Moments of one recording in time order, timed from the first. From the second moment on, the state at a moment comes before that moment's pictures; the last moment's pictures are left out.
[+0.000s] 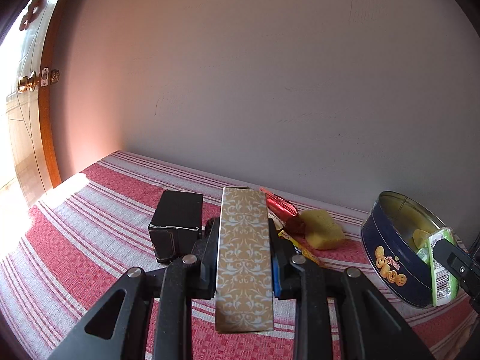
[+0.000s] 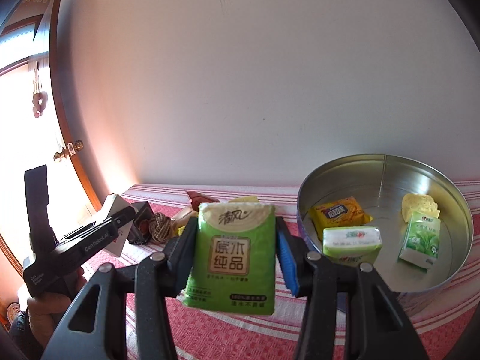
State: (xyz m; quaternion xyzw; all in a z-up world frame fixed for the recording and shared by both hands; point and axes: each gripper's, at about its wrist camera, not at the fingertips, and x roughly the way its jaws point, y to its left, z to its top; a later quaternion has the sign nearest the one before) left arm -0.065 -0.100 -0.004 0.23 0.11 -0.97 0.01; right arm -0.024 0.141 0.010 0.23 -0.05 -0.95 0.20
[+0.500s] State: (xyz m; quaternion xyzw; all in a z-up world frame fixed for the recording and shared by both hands) left arm -0.053 0.016 0.010 0.23 0.05 -0.97 -0.03; right arm -0.004 0.221 0.037 0.17 -0.04 -0.98 0.13
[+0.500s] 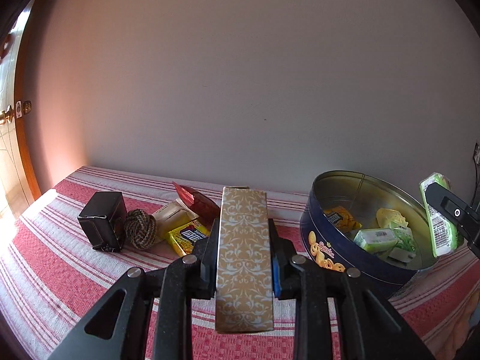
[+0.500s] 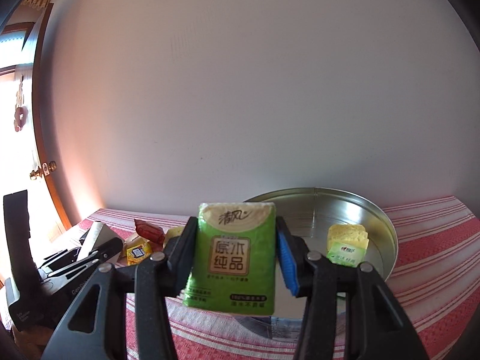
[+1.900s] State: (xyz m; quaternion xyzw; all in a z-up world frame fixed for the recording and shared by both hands) left arm -0.094 0.189 0.001 0.23 -0.04 -0.97 -0.11; right arm -0.065 0.331 0.009 0.23 -0.04 -0.97 -0.01
